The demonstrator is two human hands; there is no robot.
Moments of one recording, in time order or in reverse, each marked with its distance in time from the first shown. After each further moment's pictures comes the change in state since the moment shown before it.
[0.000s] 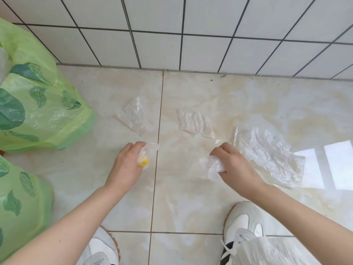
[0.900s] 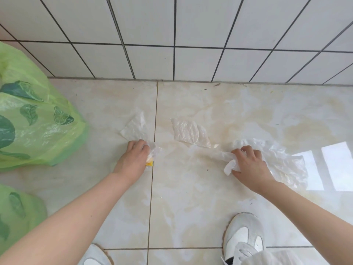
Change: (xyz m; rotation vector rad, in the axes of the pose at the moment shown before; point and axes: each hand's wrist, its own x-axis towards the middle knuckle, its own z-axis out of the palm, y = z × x) left_hand 0.064 -0.006 0.030 0.621 -0.236 0.341; right_hand 0.014 0.080 0.004 -0.367 -0.130 0.390
